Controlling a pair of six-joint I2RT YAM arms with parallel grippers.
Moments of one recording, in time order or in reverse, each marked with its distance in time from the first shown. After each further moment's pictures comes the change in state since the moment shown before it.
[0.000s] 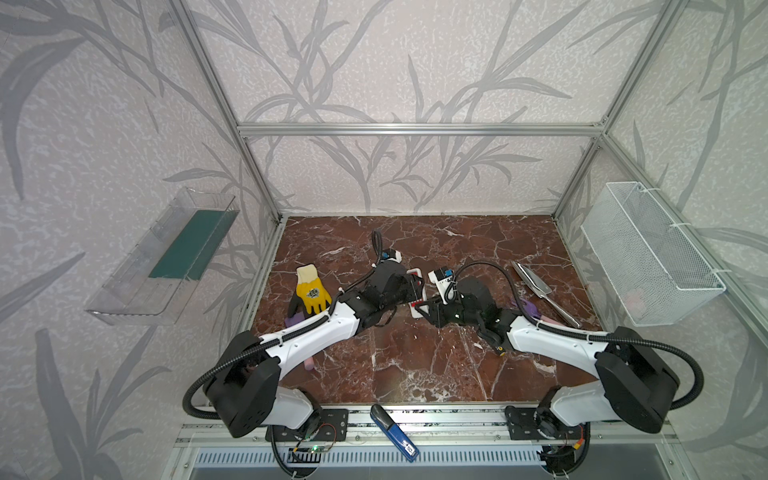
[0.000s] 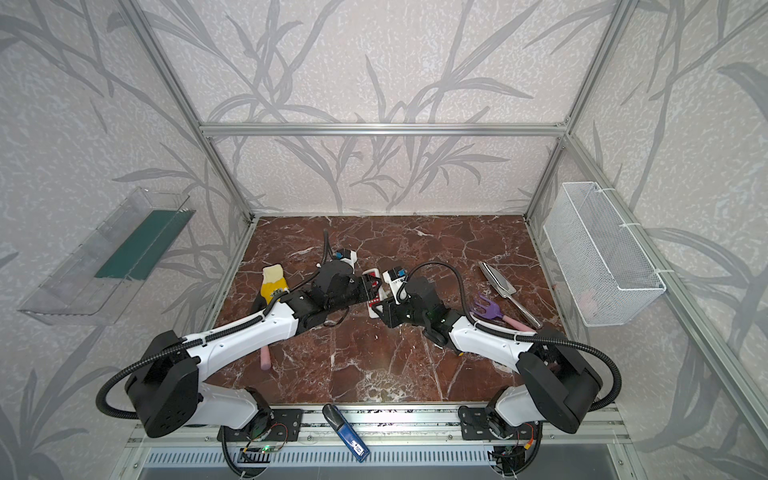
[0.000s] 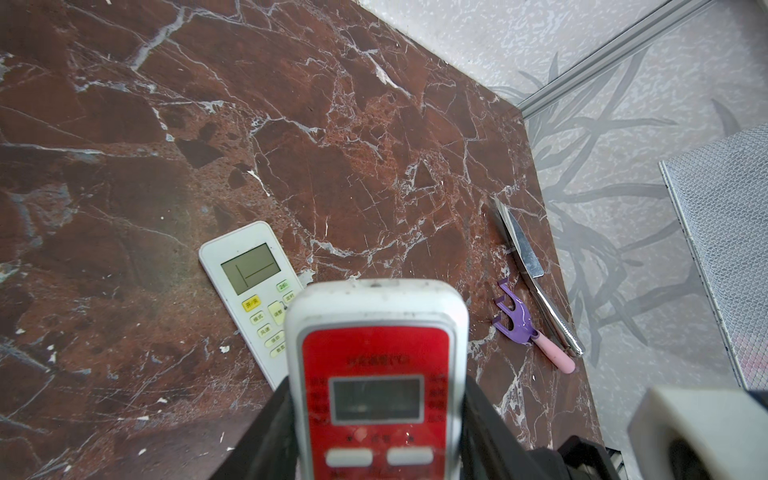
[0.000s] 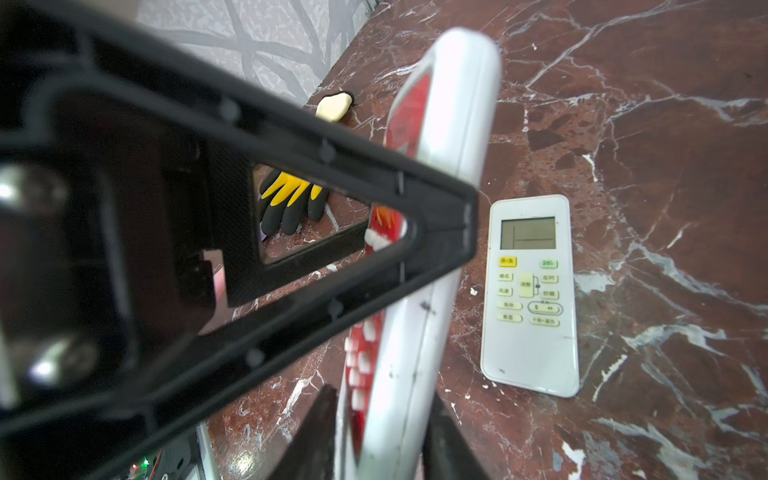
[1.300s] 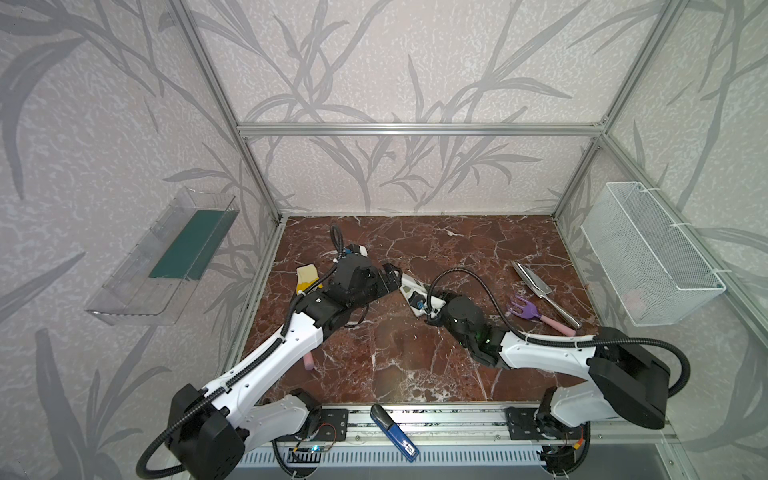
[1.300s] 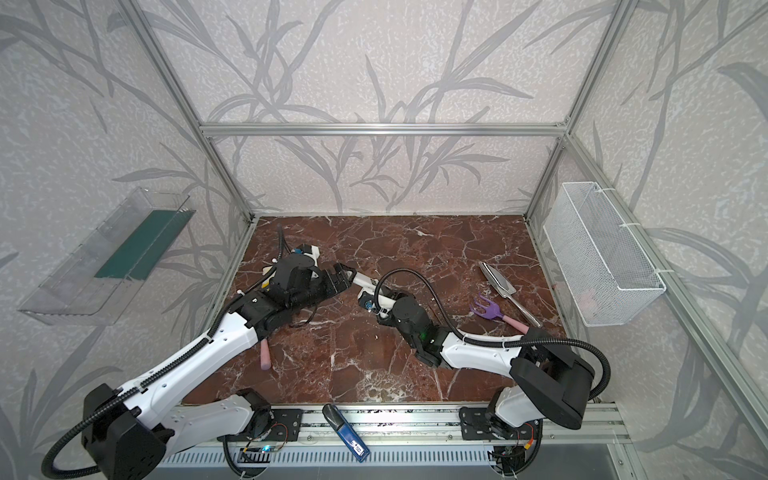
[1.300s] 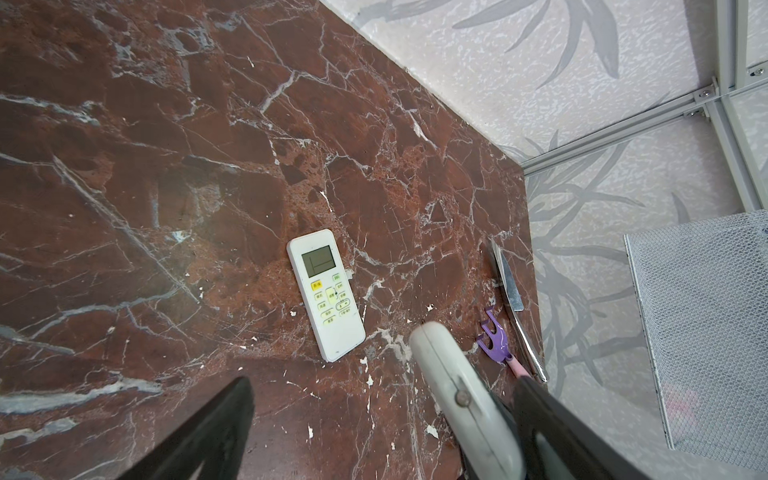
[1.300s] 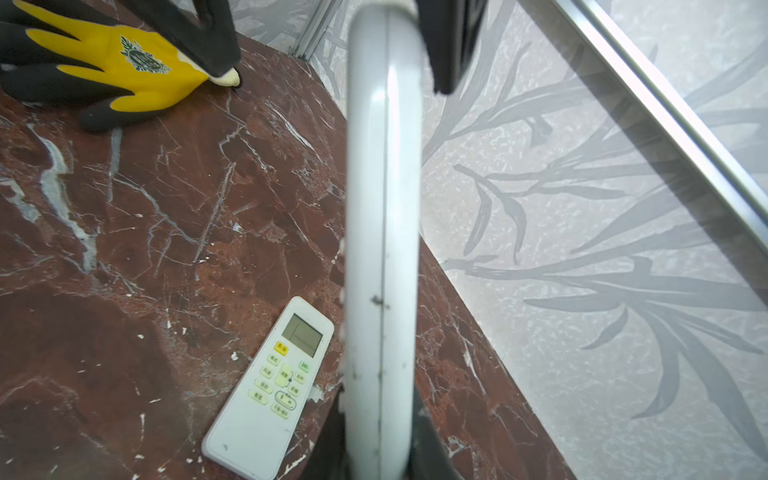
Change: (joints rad) left arm 0.150 -0.267 0.027 -0.309 0.049 -0.074; right arm 0.202 0.025 -0.070 0.341 0.703 -1.115
